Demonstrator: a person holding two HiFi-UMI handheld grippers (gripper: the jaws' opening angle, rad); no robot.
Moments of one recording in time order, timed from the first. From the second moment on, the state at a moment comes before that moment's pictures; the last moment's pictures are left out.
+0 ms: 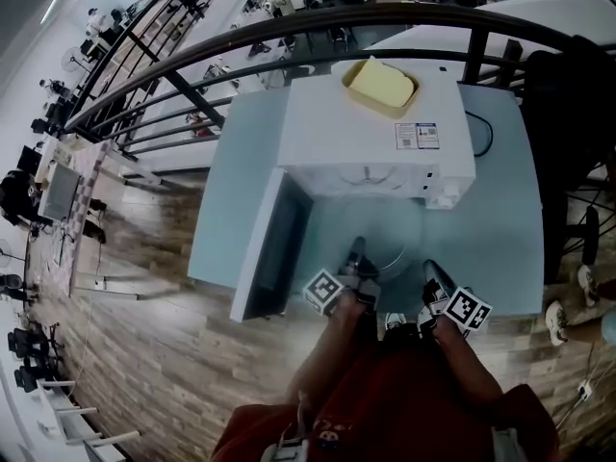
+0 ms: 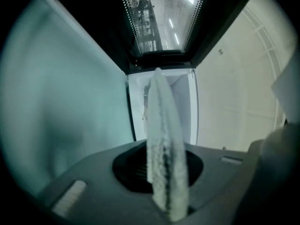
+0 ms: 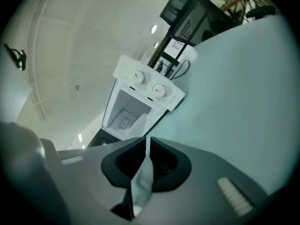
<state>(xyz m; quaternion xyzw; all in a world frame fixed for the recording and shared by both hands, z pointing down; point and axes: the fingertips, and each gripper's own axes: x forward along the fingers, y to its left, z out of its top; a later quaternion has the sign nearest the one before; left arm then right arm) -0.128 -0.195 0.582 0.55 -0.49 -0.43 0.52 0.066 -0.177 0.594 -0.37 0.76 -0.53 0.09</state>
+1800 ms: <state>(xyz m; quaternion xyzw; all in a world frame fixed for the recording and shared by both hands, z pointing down) -0.165 -0.149 0.448 0.60 -0.45 -0.44 0.50 0.011 -0.187 0.388 -0.46 0.88 -0.06 0.01</state>
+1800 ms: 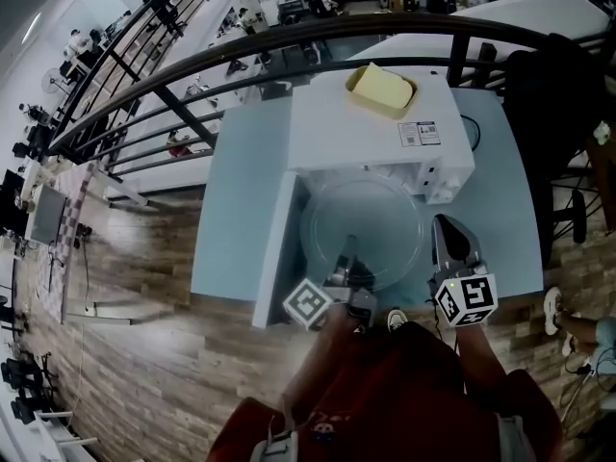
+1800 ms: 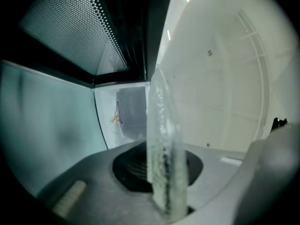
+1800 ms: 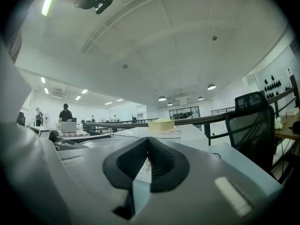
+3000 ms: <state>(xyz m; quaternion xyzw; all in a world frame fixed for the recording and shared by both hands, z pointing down) -0.163 -0.149 0.432 0.61 -0.43 -0.45 0.49 0.009 -0.188 0.397 -0.46 0.88 -0.07 0.00</state>
